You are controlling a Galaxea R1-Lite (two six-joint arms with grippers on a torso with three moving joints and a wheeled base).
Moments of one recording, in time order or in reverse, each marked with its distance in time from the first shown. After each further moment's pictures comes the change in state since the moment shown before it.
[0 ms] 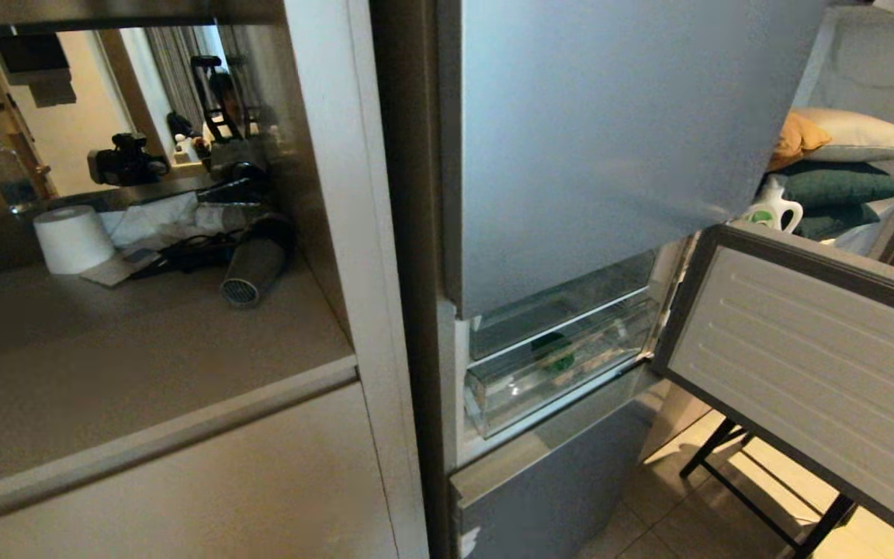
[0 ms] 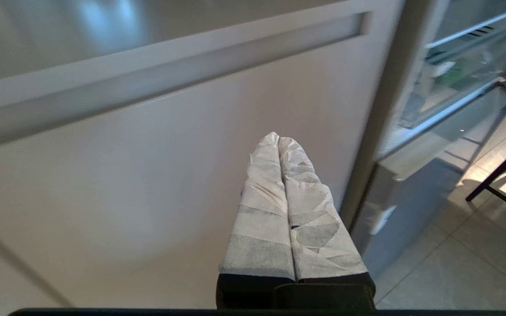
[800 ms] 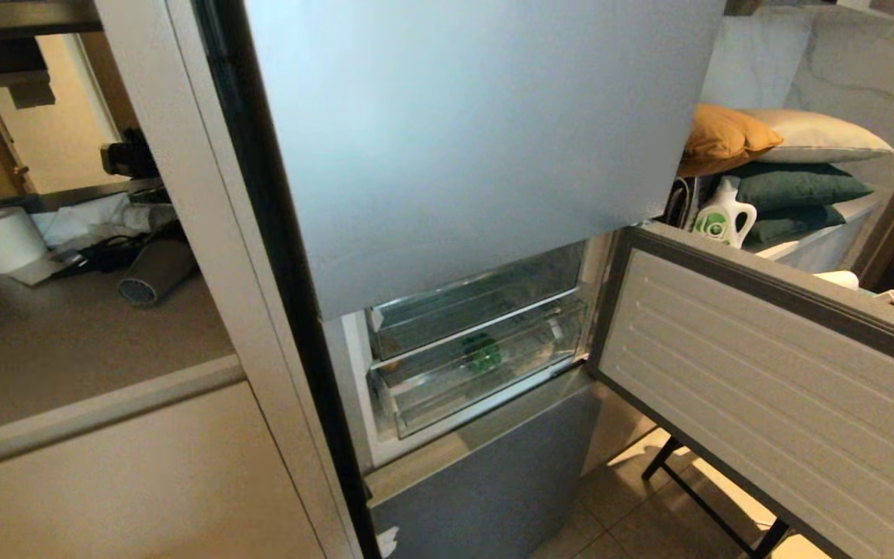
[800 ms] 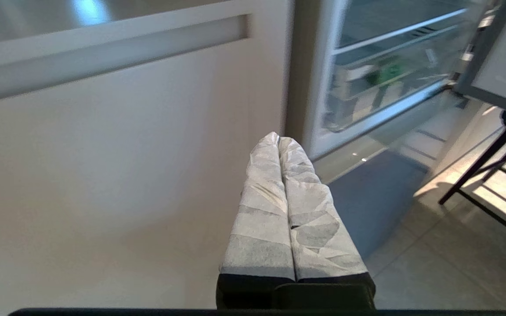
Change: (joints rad) left arm -0.002 0.000 0.000 -0.001 0.001 -0.001; right arm -0.001 0.000 0.000 -0.004 0.001 0.016
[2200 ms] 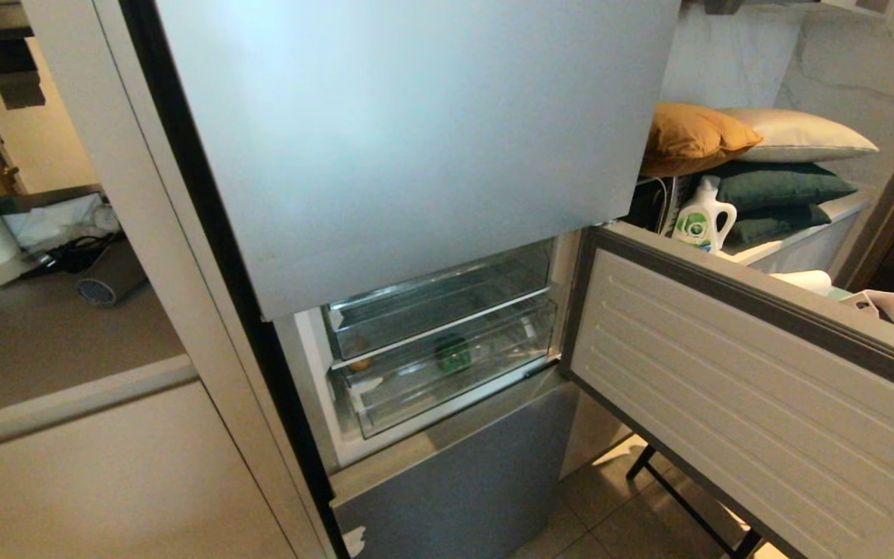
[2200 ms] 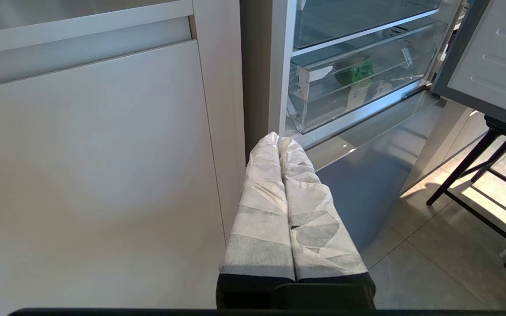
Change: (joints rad) left arm 0.000 0.000 0.000 0.001 0.000 0.000; right arm -0.001 0.000 -0.006 0.009 -0.029 0.064
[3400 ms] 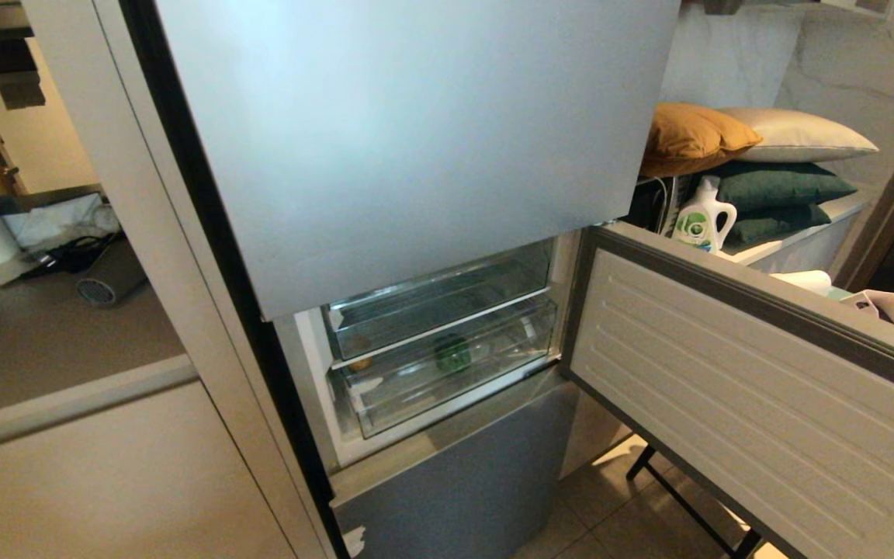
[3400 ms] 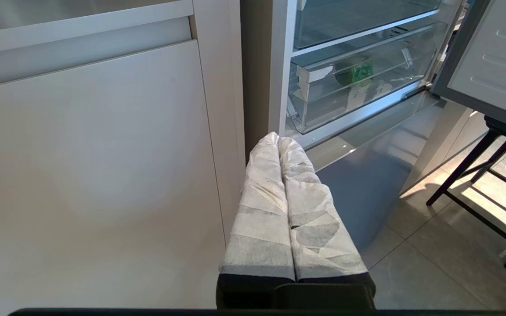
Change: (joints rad) left arm 0.000 0.000 0.000 -0.001 0.001 -0.002; right arm 0.000 0.000 0.001 -0.001 -0.001 0.001
